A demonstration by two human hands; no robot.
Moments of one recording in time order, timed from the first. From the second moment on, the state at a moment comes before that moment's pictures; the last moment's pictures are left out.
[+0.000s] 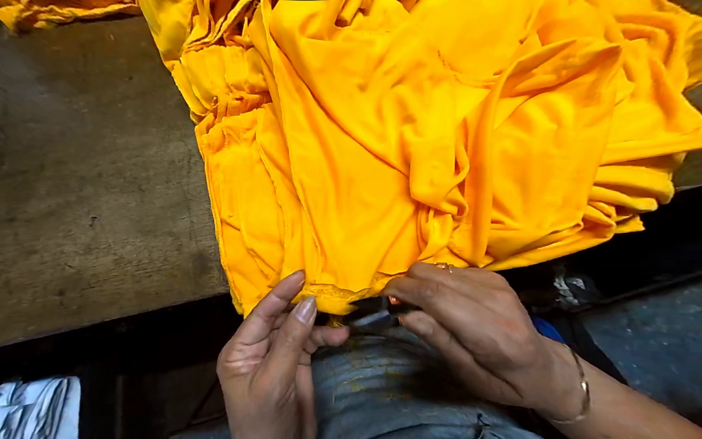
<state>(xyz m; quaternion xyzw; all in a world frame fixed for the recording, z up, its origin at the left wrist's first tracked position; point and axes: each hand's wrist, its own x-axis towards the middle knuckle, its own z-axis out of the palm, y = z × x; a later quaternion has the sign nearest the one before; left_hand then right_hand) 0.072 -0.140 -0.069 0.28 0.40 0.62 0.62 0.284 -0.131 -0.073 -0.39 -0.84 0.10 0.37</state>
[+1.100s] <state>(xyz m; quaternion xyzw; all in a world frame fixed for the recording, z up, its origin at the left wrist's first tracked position) 0.070 -0.134 -0.069 0.38 0.34 0.63 0.59 0.269 -0.122 -0.065 -0.42 -0.79 0.09 0.44</state>
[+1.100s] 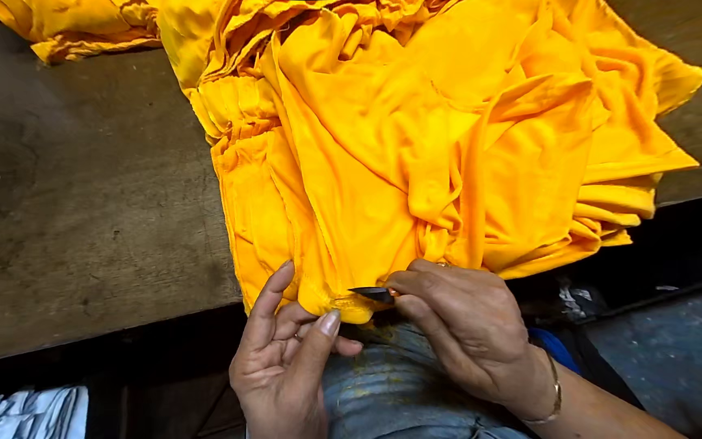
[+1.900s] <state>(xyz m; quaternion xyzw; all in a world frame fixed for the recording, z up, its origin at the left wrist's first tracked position) 0.061 -0.055 -0.029 0.75 0.26 0.46 0.39 0.303 -0.111 -0.041 -0.45 -0.67 0.32 0.49</state>
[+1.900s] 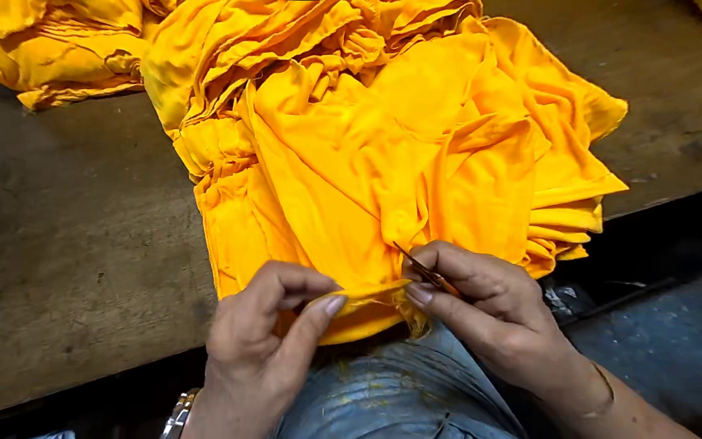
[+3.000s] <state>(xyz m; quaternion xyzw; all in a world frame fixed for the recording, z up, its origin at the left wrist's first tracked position) 0.072 -0.082 -0.020 0.54 0.44 0.47 0.54 0.279 -0.133 -0.049 -0.51 -0.78 -0.07 0.35</state>
